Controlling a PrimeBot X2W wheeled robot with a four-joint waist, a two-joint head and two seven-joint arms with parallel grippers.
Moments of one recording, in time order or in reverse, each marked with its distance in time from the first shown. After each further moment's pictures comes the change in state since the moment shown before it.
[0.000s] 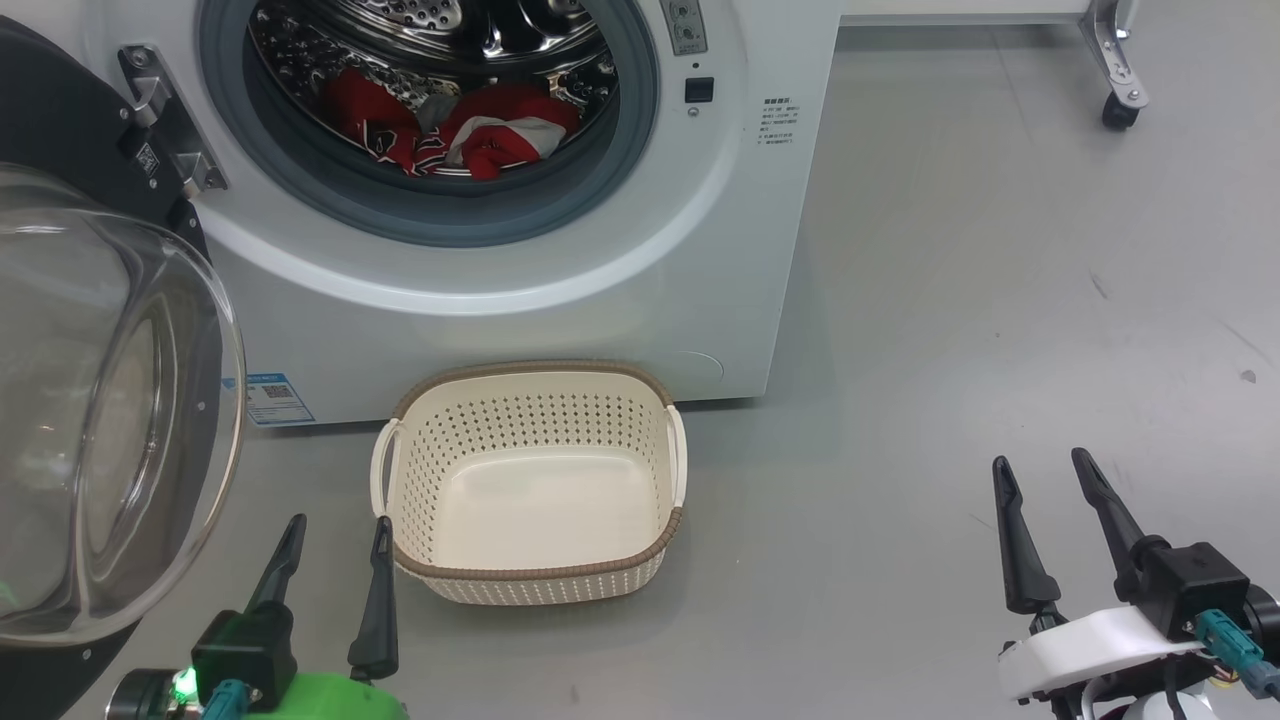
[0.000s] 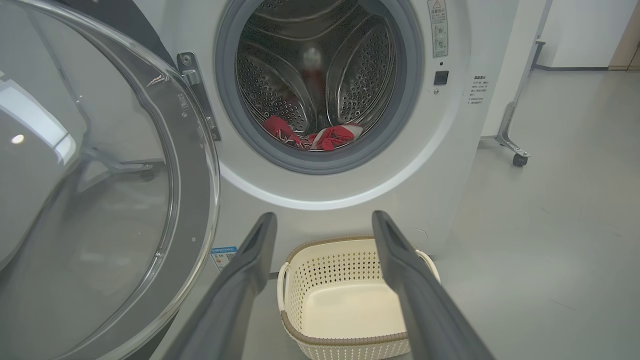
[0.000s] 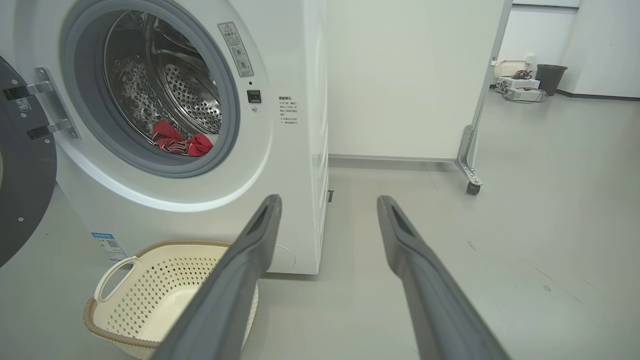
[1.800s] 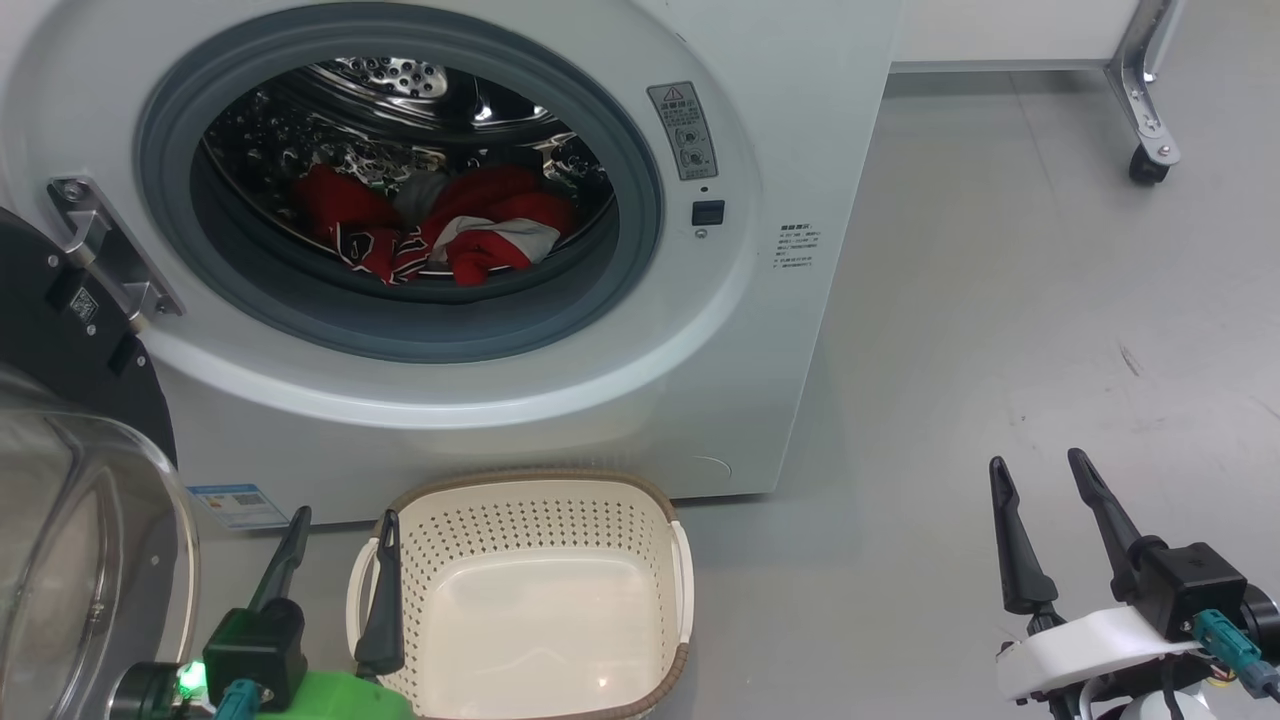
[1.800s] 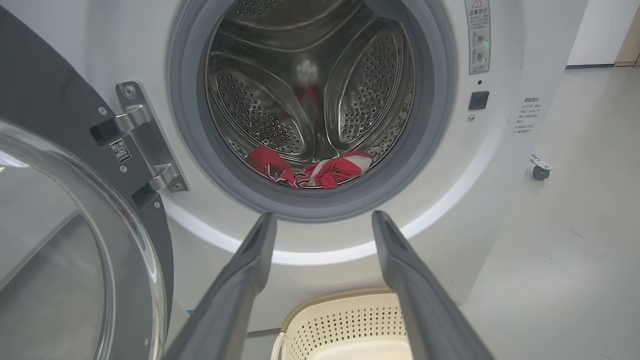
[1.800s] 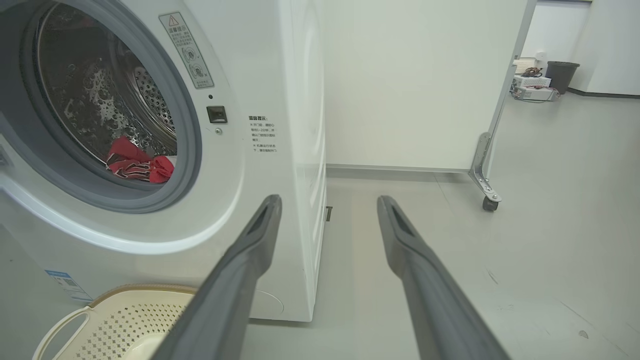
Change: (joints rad) left arm -0.001 0.000 -0.014 -0.026 0.032 0.015 0.000; right arm -0.004 0.005 -0.001 0.012 0.000 0.007 -0.007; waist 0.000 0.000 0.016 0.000
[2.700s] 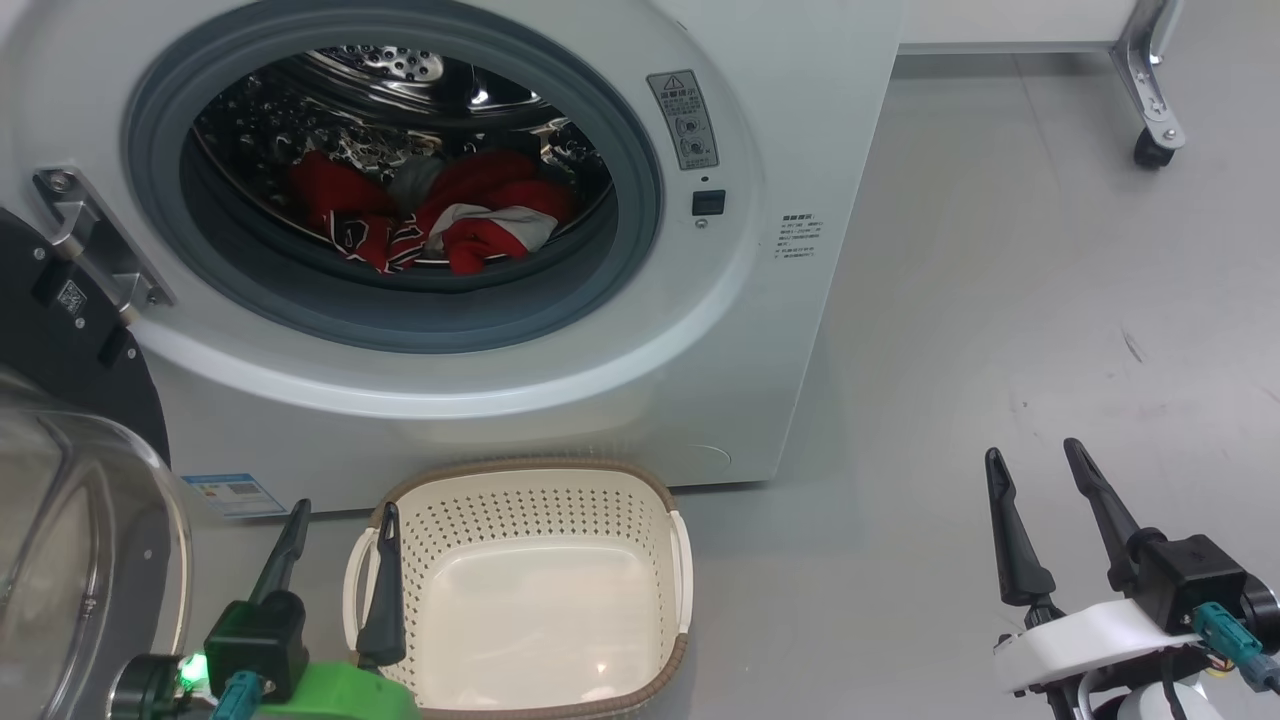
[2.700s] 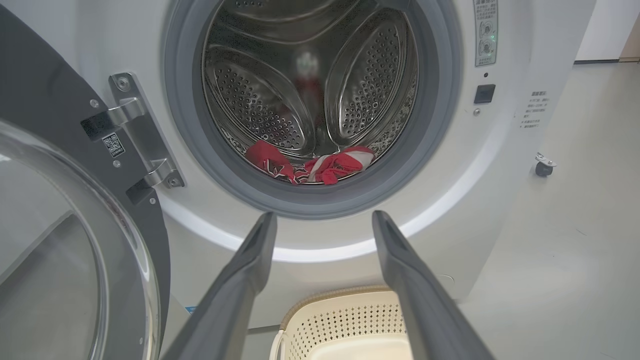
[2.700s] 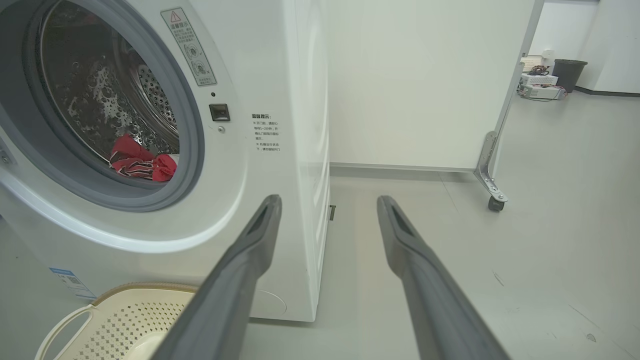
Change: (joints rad) left arm -0.008 -0.001 -0.001 0.005 -0.001 0.009 0.000; right arm -0.008 -0.002 0.004 -0.006 0.000 0.008 0.000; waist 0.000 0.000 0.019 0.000
